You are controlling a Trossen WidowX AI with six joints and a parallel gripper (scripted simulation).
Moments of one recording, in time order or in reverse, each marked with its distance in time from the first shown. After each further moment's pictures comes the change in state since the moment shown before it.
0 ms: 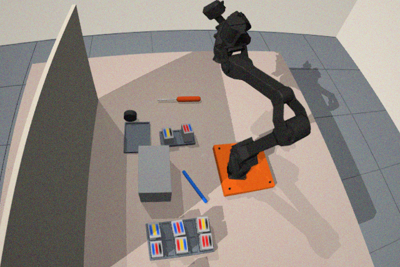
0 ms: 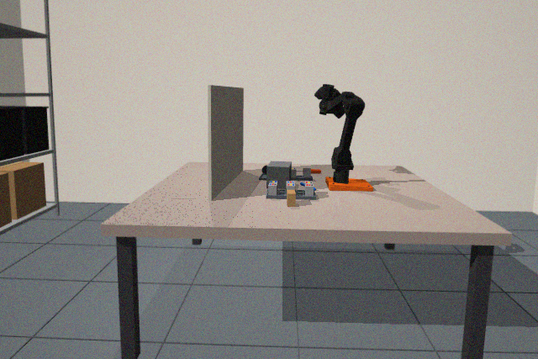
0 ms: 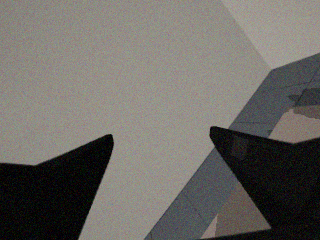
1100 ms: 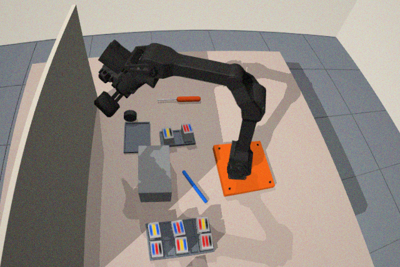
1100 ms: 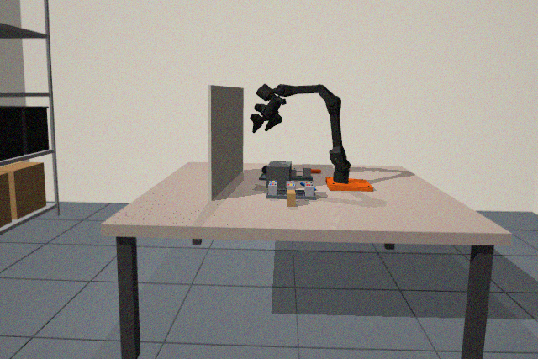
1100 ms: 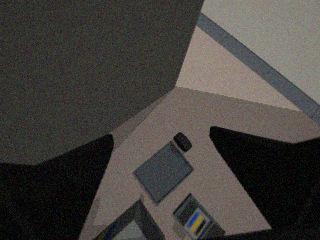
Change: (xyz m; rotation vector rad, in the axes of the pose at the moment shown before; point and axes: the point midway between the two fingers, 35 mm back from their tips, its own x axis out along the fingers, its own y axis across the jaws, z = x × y) arm -0.320 0.145 -0.250 -1.126 1.340 0.835
